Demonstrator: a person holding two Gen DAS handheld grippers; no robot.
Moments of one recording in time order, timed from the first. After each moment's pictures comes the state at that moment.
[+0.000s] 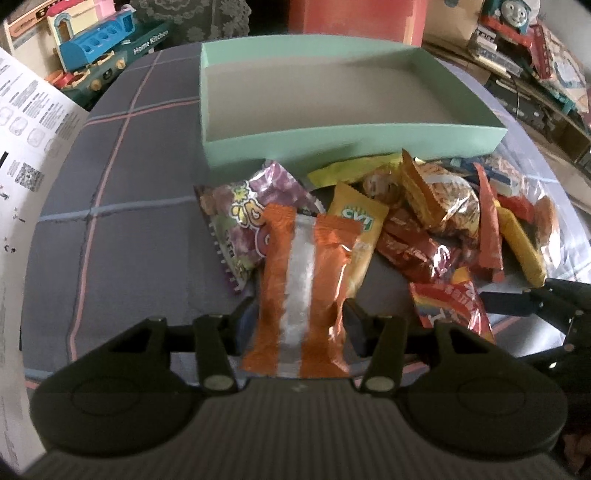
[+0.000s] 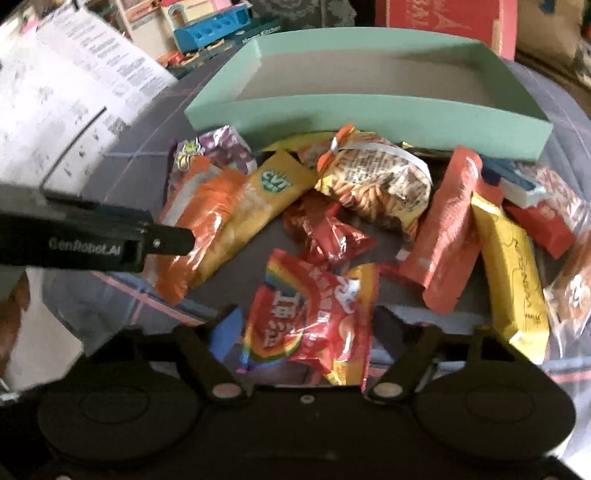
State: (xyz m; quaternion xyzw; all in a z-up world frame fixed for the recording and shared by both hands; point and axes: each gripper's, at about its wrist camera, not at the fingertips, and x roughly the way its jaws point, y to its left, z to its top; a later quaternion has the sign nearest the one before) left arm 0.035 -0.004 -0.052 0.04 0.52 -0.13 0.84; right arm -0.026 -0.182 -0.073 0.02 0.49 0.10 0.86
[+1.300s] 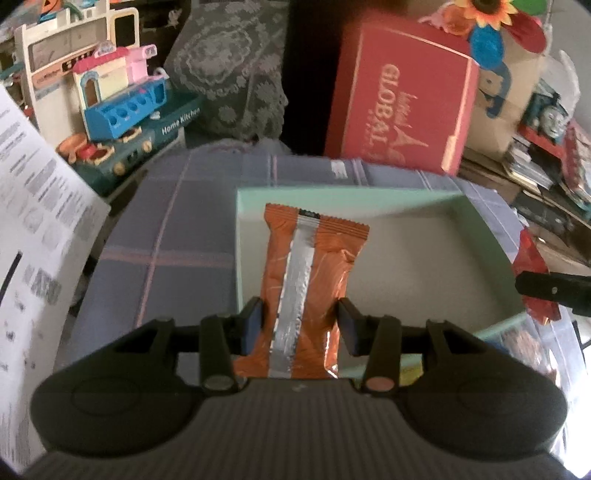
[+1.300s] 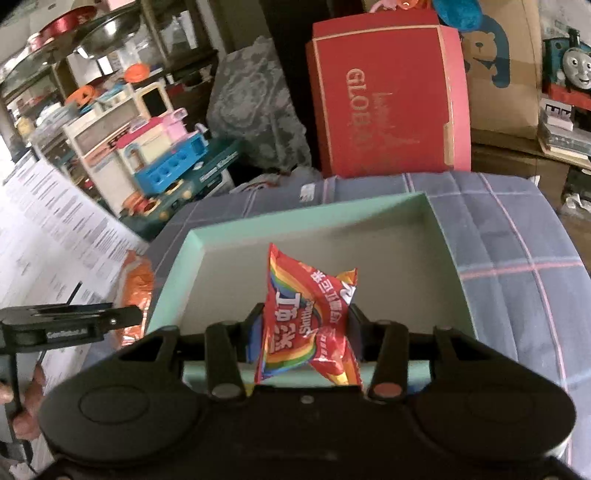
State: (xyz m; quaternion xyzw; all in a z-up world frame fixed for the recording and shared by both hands) left arm 0.183 0.000 0.033 -0.01 0.43 -0.09 0.90; right arm 0.130 -0.290 0.040 0.12 0.37 0.06 0.92
